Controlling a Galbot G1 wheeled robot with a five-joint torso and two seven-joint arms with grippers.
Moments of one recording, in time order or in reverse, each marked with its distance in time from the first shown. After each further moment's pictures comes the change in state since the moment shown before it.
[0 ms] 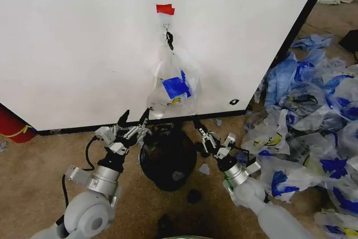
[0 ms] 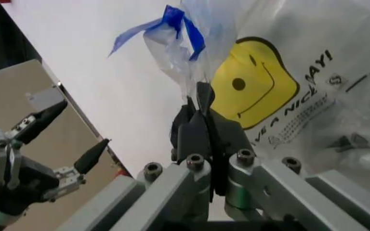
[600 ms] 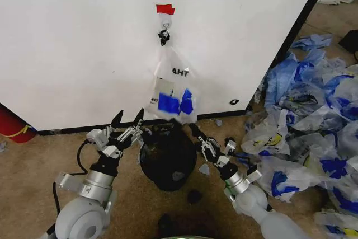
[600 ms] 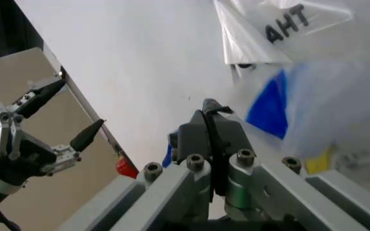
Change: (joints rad) left arm 0.085 -0.002 -0.068 -0.051 0.026 -0.011 0.005; right arm -0.054 -0.020 0.013 0.026 -0.038 0.019 -0.018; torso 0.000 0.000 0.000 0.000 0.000
